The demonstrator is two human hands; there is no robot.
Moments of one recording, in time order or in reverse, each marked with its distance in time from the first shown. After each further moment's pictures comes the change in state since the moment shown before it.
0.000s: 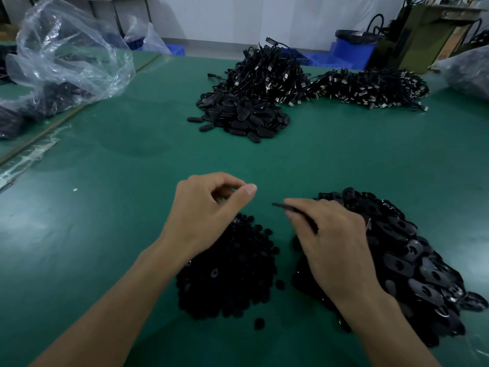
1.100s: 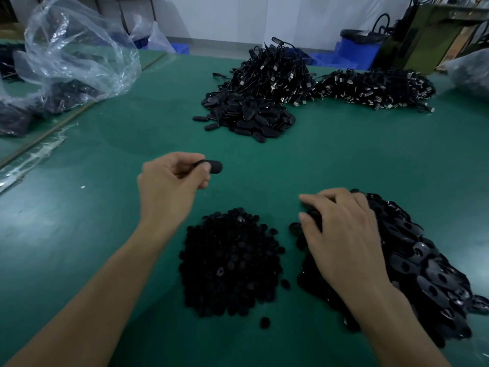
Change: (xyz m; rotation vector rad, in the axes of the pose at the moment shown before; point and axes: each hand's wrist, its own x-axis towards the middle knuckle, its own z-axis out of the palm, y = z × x) left_hand 0.025 -0.038 -0.025 -0.253 0.294 -0.170; right_hand 0.005 -0.005 -0.007 -0.249 -0.156 0.145
